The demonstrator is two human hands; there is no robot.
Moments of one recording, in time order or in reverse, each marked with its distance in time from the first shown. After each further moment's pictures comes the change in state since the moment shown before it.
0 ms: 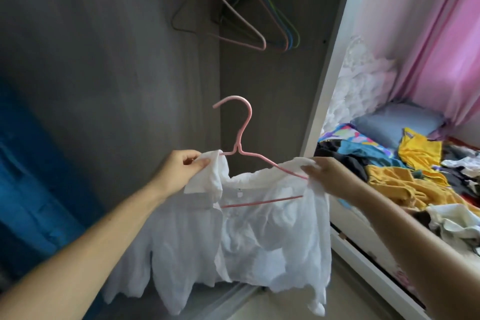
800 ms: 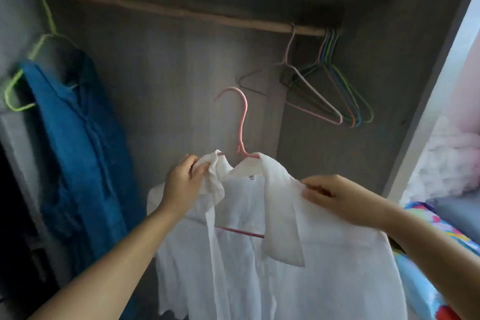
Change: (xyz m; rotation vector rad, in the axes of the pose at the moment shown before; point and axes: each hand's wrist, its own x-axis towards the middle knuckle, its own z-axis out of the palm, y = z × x) left_hand 0.003 0.021 -0.097 0.172 0.643 0.100; right_hand 0.049 -0.147 -0.006 -0.262 -0.299 -0.503
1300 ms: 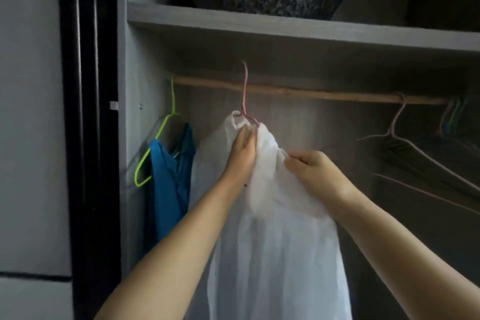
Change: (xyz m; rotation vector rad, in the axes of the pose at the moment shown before) left_hand 0.184 0.046 -0.097 -0.386 0.111 0.021; right_hand 0.220 -0.178 0.015 0.554 0.274 -0.248
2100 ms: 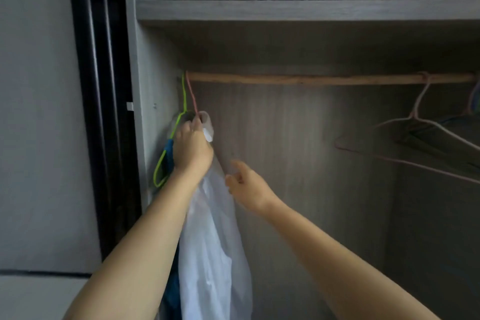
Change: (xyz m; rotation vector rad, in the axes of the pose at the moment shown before) left_hand 0.020 0.004 -0.121 1.167 0.284 0.081; right_hand 0.044 0.013 0.146 -0.079 -0.178 0.038
